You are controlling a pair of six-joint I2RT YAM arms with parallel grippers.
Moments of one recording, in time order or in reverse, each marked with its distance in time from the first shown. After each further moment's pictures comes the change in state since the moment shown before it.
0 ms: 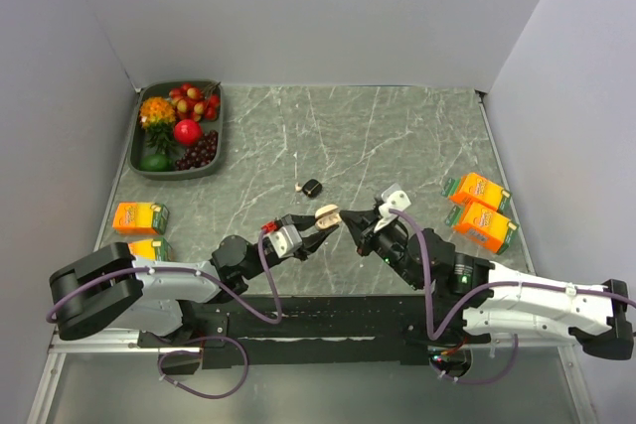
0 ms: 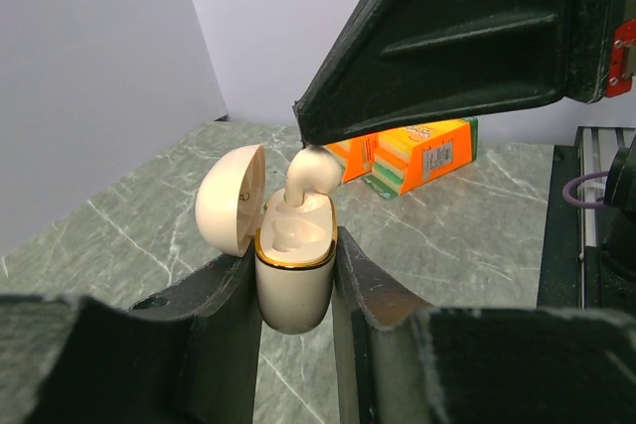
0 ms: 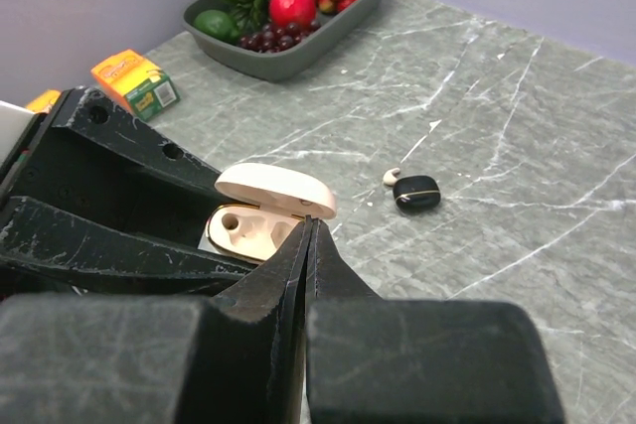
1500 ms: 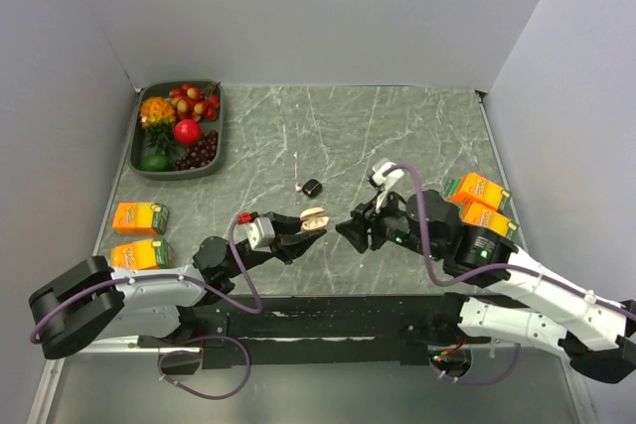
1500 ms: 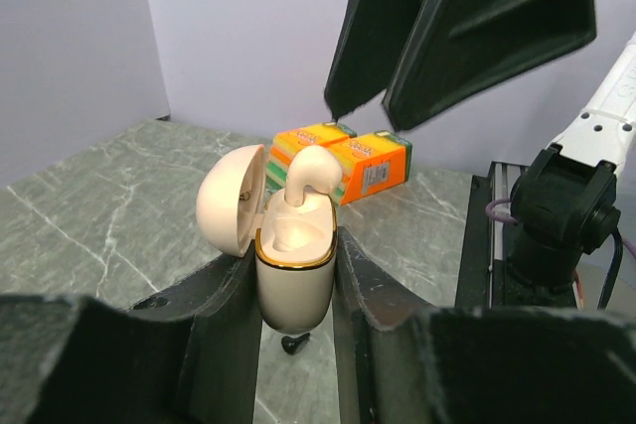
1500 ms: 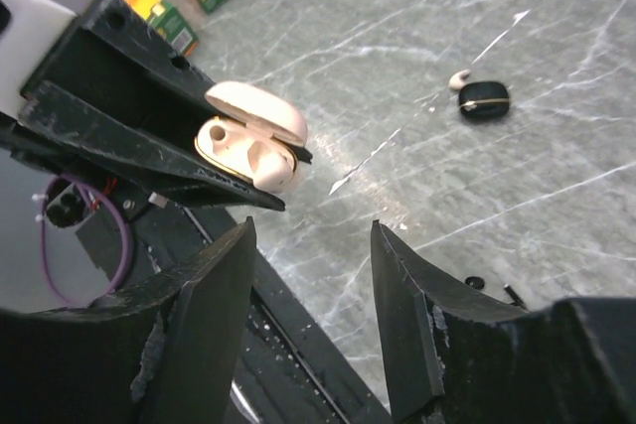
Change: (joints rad) left arm 0.105 -0.129 -0.090 0.005 0.157 -0.242; right arm -0.252 0.089 0.315 -0.522 -0.461 0.165
